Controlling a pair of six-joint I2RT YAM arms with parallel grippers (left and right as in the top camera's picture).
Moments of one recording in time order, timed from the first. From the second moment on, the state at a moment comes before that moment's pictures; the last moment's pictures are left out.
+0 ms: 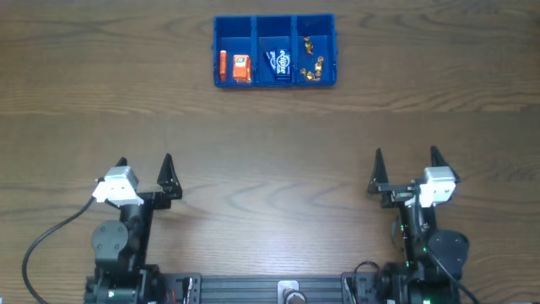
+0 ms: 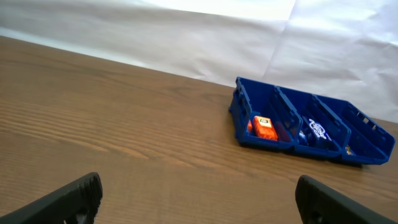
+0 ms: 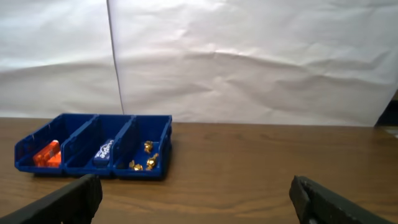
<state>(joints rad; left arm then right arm) -0.05 0.01 0.02 -0.12 0.00 -0.24 -0.02 0.01 0.16 -0.11 -0.07 0.01</state>
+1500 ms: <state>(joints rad) -0.05 0.01 0.02 -0.12 0.00 -0.24 0.04 0.01 0.01 -0.07 0.06 0.01</state>
